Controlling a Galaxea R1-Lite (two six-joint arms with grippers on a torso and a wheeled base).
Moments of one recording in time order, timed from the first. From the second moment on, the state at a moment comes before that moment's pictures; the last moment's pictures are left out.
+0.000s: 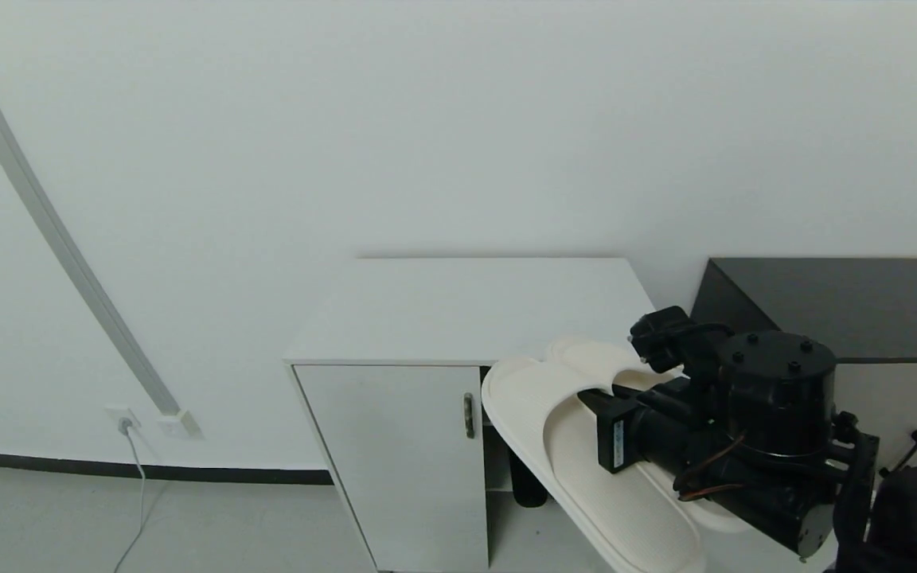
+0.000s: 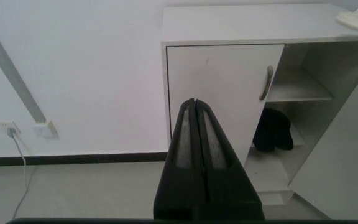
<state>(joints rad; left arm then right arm) 0.00 0.00 0.00 0.00 -0.01 0.01 0.78 1.74 -0.63 -0.88 -0.24 0.13</state>
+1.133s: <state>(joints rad) 0.00 0.00 0.00 0.00 -0.01 0.01 0.82 1.69 -0.57 -0.89 -0.23 0.09</state>
